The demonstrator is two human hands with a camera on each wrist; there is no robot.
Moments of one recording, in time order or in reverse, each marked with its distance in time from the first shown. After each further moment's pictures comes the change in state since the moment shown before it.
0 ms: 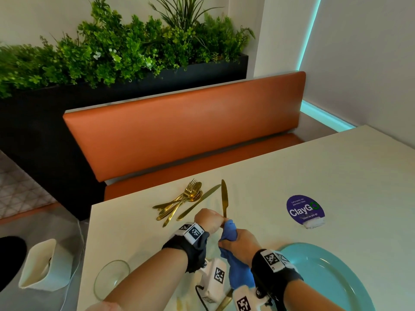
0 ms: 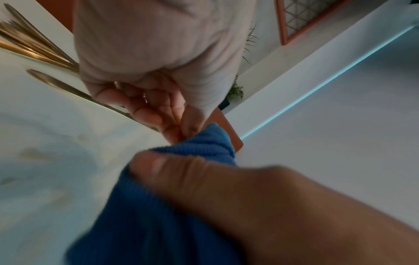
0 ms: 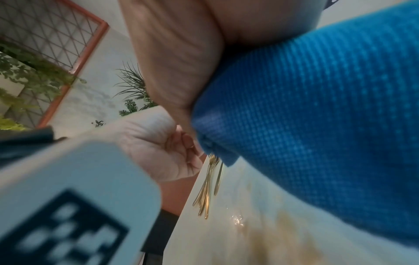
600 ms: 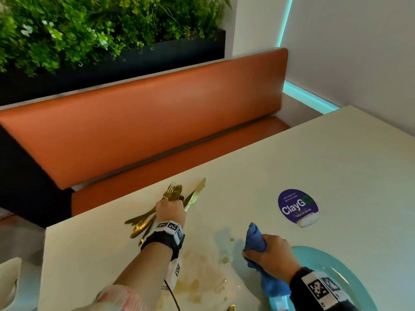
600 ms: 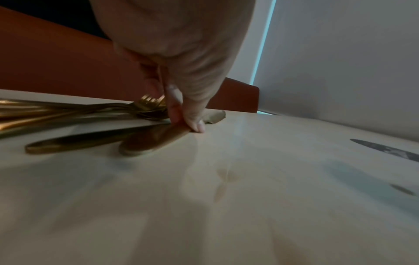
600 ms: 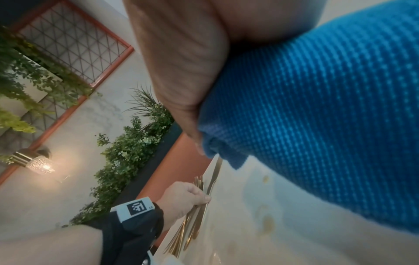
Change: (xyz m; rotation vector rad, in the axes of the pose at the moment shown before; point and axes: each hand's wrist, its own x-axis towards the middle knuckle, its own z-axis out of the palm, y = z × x) left_hand 0.114 -0.025 -0.022 1.100 0.333 0.196; right_hand 0.020 0.057 -0.051 0.014 0.195 0.097
